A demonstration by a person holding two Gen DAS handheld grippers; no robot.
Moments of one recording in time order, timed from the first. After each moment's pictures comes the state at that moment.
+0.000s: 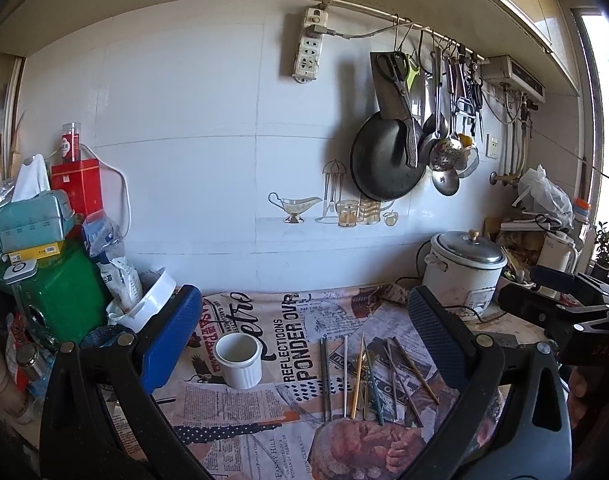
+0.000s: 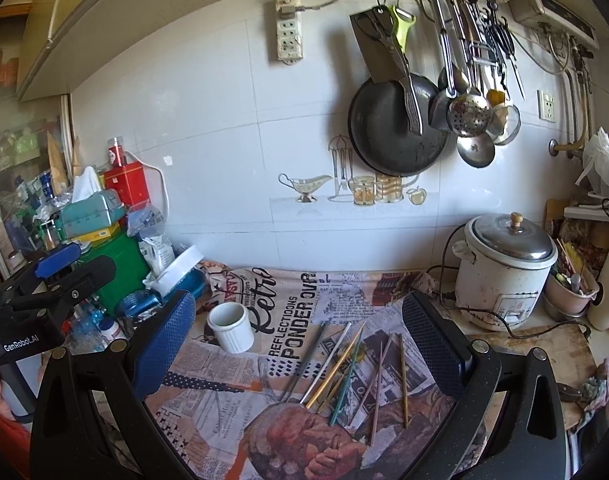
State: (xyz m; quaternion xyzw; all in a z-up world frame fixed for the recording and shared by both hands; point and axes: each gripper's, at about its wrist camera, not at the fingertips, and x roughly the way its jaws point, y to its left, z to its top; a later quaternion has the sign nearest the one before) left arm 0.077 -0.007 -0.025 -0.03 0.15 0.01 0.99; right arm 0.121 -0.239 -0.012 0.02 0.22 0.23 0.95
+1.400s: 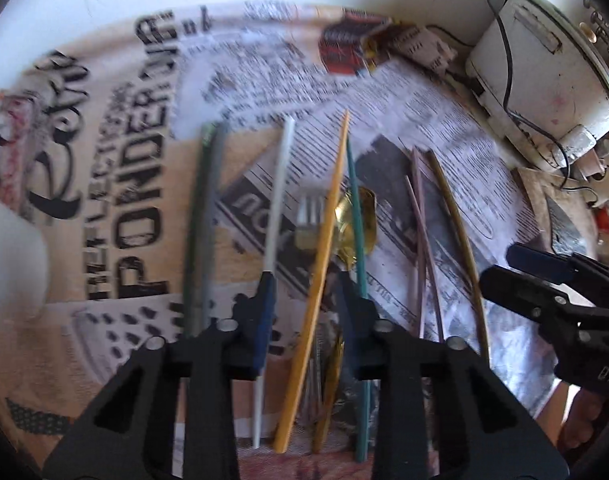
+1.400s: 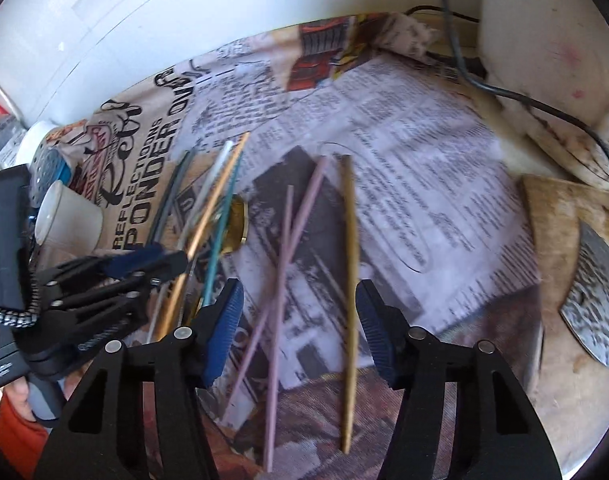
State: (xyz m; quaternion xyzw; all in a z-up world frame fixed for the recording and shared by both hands) left arm 0.387 -0.099 -0.325 -0.07 0.58 -0.07 0.81; right arm 0.364 -0.288 -0.264 0.04 0.58 0.21 0.78
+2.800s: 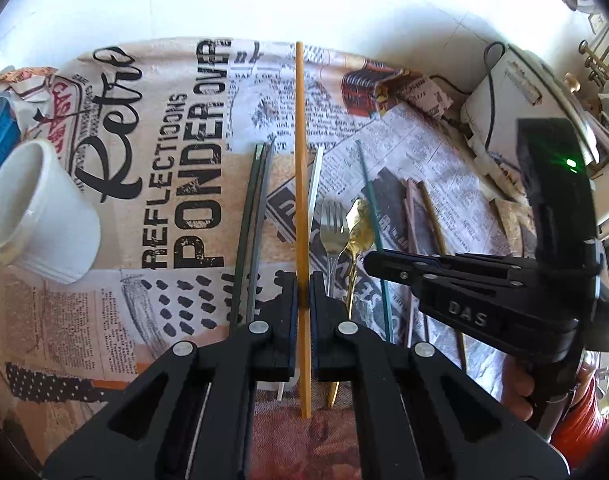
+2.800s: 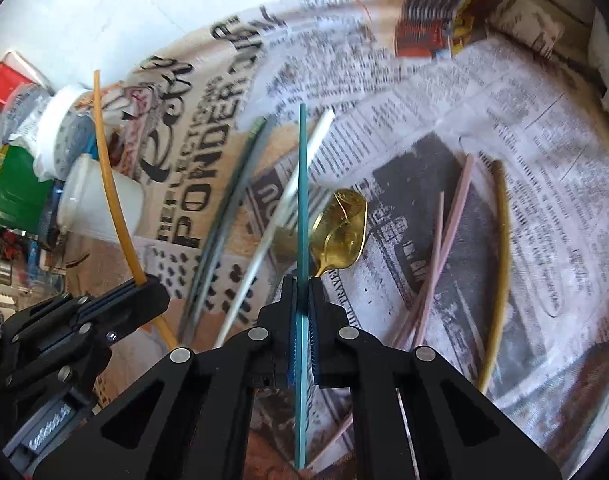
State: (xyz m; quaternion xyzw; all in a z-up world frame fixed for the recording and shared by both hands) left arm 0.339 -0.064 -0.278 -0.12 0.52 -0.03 0.85; right arm 0.380 -0.213 -0.281 0.04 0.61 0.29 0.73
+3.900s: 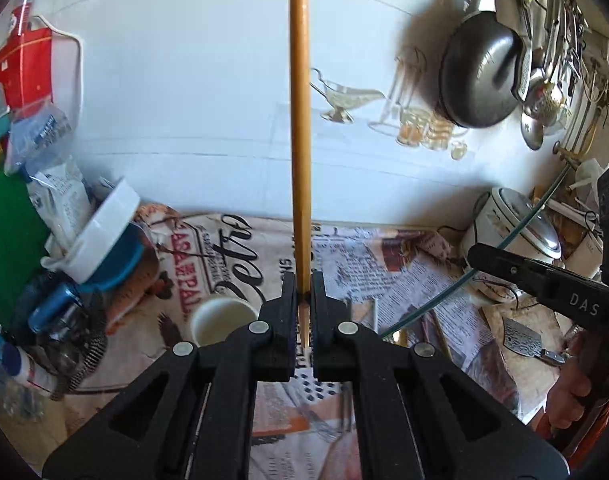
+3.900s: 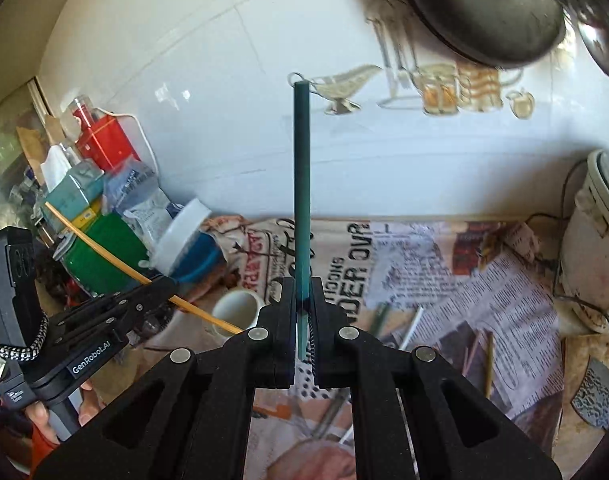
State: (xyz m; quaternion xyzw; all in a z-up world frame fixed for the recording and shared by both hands) left arm 0.266 0.070 -0.109 -0.10 0.33 0.02 0.94; right arm 0.315 -0.147 -0.082 0.04 0.39 0.33 0.86
